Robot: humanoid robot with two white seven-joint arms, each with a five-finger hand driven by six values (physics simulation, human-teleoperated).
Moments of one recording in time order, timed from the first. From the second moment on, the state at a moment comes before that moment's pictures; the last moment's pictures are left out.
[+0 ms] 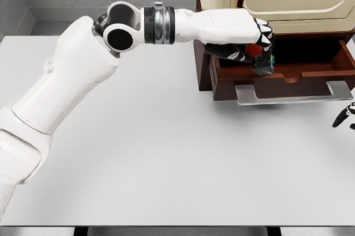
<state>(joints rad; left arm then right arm) -1.07 0.14 -0.78 -1.24 -0.25 -0.62 -0.61 0.40 -1.07 -0.41 -1.76 -0.03 -0.61 0.61</state>
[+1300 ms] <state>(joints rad) -1.09 0.00 -0.73 -1.03 -0.34 -0.61 -0.61 0.40 -1.07 -0.40 -1.76 -0.03 -0.61 0.61</state>
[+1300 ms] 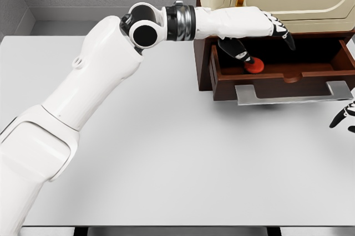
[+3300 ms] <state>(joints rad) -1.26 0.39 -1.26 -1.48 1.08 0.32 -0.33 0.40 -1.07 -0.38 -1.76 -0.03 -0.61 0.61</state>
